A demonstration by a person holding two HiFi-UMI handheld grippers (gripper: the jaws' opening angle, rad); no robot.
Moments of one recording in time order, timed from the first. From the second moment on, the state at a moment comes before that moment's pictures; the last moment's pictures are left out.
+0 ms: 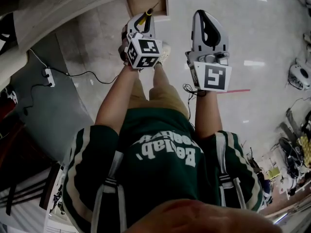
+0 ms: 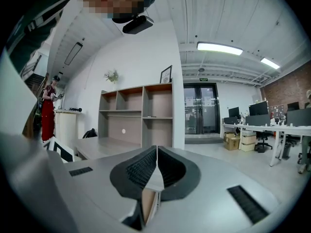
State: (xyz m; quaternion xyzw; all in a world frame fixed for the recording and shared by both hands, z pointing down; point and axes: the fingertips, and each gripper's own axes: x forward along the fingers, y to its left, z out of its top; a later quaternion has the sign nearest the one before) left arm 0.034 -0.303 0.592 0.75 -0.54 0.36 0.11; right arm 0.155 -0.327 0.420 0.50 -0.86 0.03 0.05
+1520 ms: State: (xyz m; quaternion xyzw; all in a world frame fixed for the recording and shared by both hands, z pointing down) left arm -0.212 -0.168 0.174 0.75 -0.66 0.04 -0.05; right arm -0.031 -0.187 0.151 0.49 -0.87 -0.10 0.02
